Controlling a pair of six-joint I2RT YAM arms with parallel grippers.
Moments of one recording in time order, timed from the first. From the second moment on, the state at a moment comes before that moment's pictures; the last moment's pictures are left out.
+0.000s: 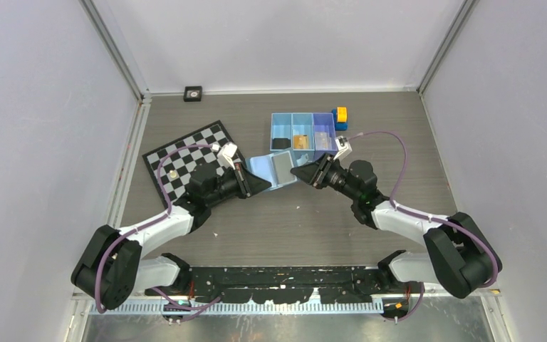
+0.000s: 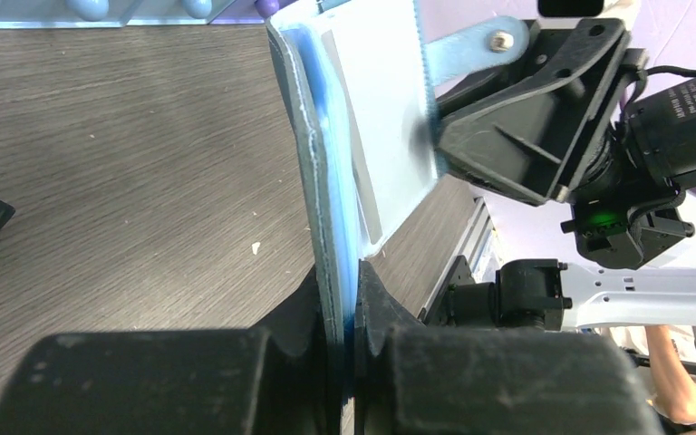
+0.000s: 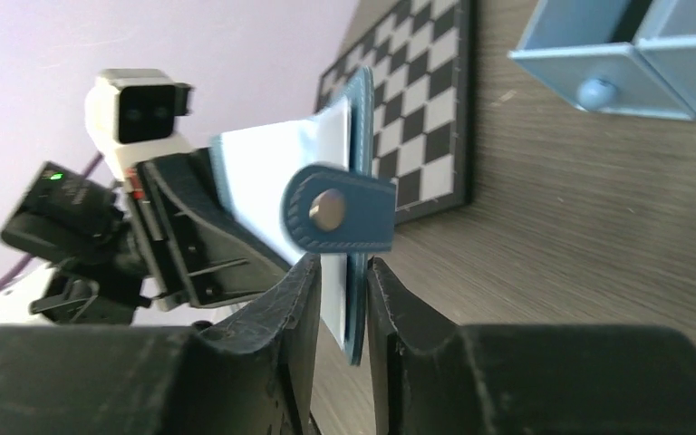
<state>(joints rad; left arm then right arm) -0.51 1.20 0.45 0.55 0.48 -0.82 0.51 1.27 0.44 0.72 -0.35 0.90</state>
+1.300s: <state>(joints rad) -0.51 1.22 0.45 0.57 0.49 -0.84 0.50 1.42 0.43 1.14 -0.54 1.09</state>
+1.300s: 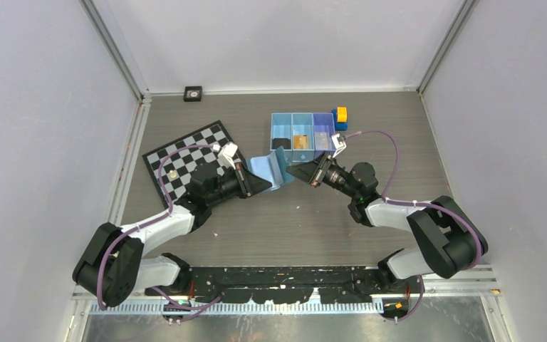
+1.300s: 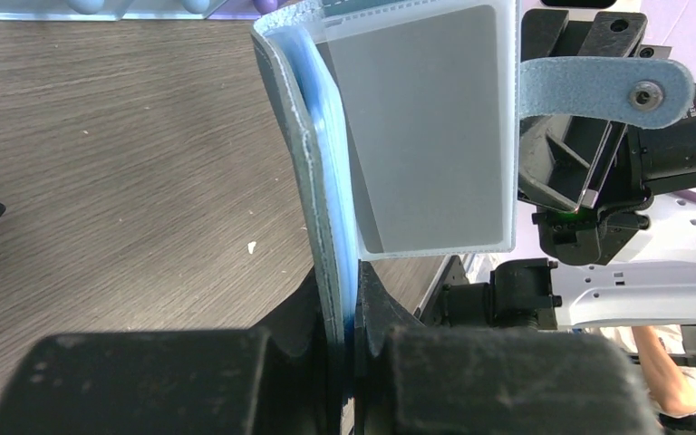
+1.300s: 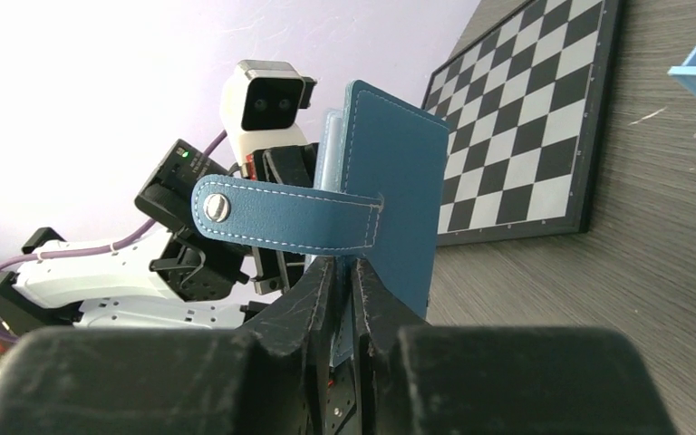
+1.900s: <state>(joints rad) -0.51 1.22 0.45 0.57 0.49 -0.84 0.50 1.35 0.43 0.95 -0.51 1.00</state>
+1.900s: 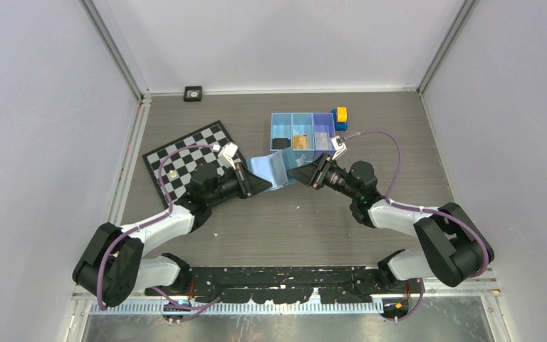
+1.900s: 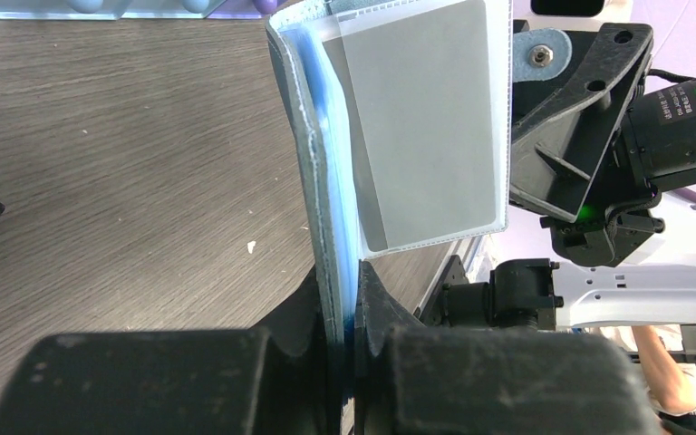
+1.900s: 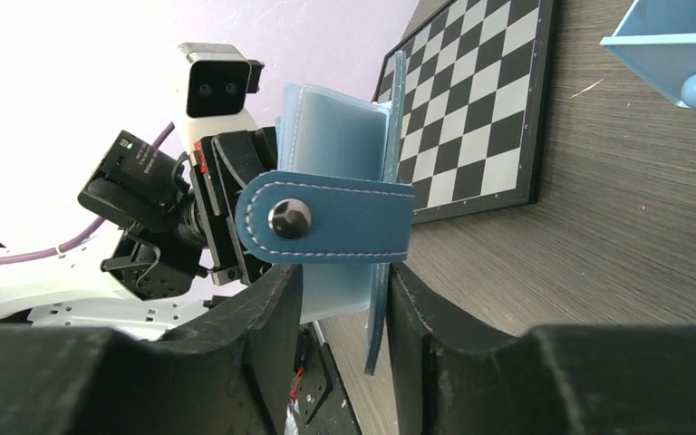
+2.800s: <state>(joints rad) -0.51 1.22 0.45 0.56 0.49 -0.84 0.50 1.33 0.43 0.91 -0.49 0.97</state>
